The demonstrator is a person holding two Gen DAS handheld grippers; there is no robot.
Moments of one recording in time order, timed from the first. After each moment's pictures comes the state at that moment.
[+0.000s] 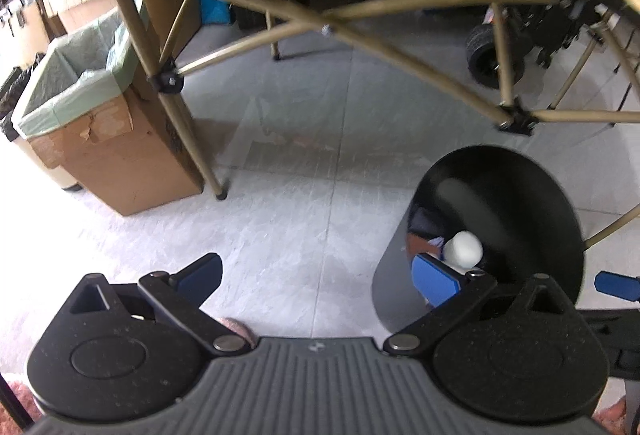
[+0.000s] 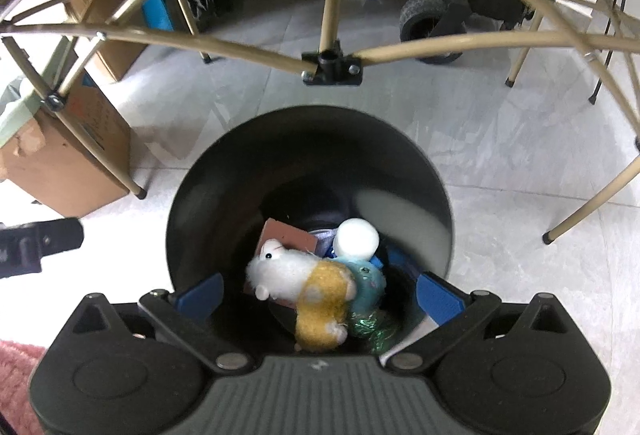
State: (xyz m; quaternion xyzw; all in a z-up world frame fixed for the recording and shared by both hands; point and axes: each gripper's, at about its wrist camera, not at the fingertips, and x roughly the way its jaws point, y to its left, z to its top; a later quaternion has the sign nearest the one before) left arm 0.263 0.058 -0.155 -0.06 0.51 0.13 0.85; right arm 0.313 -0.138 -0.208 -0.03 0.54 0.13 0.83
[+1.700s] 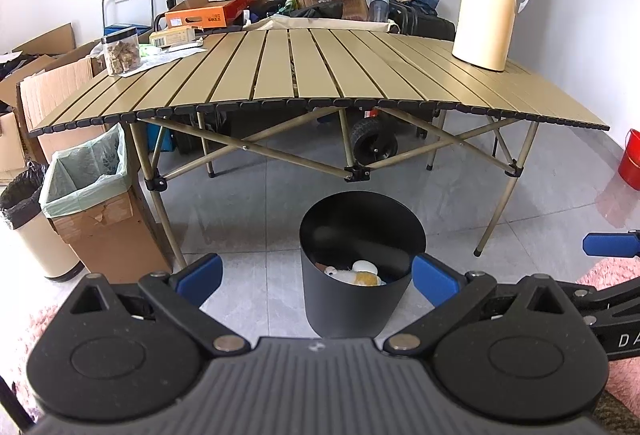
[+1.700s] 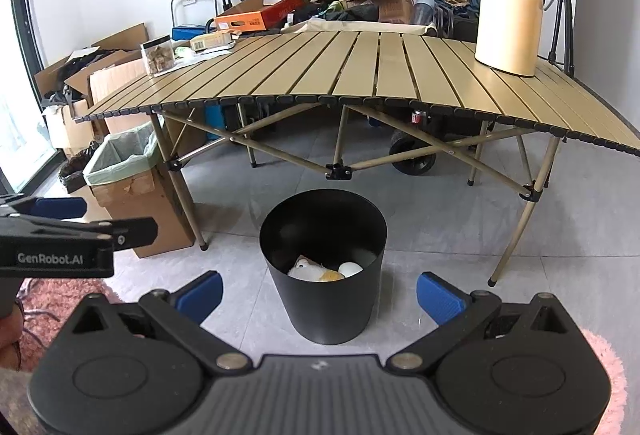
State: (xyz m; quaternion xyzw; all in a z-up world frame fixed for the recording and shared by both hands) left arm 0.052 -0.009 -0.024 -0.01 0.34 0.00 0.94; right arm 0.077 -0.218 -0.038 -0.02 0.37 0.16 0.92
